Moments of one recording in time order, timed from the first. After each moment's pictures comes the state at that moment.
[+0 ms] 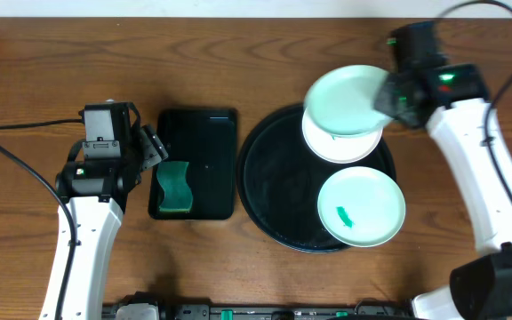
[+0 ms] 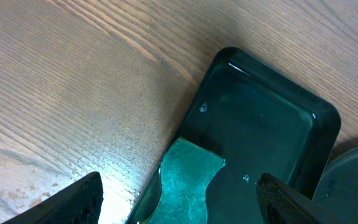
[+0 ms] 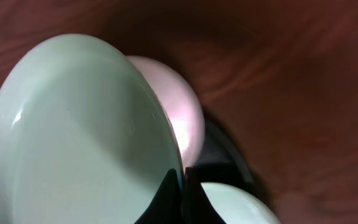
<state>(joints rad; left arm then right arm) 0.03 1.22 1.02 -0.78 -0.11 -0.45 0.16 1.68 1.62 -1.11 0.20 0.64</state>
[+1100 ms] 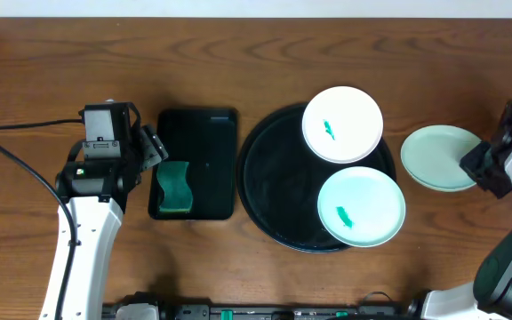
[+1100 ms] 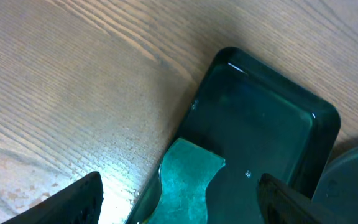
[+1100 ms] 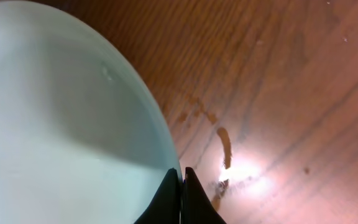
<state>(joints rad) 0.03 1.22 1.02 -0.78 -0.11 -0.45 -0.41 1.68 1.12 -0.81 0.20 0.51</state>
